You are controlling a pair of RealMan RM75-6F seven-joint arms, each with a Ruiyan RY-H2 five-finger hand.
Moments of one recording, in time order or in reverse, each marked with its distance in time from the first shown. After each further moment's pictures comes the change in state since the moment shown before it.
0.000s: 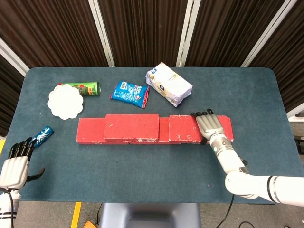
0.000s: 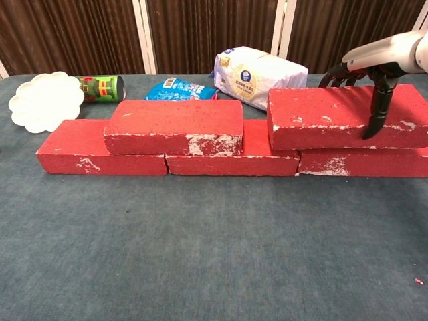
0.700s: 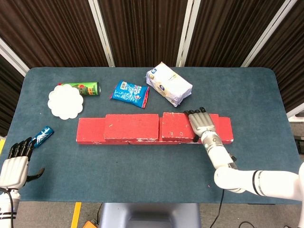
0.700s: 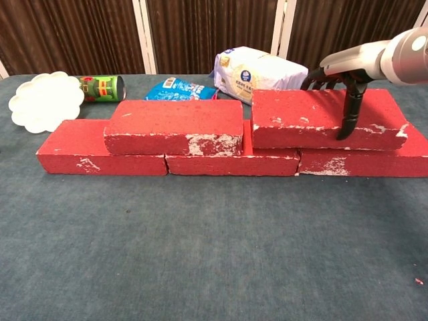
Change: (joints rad) left arm 0.001 0.001 0.001 0.001 0.003 0.004 -0.002; right arm 0.058 -0.107 0.006 0.102 0.042 0.009 0.014
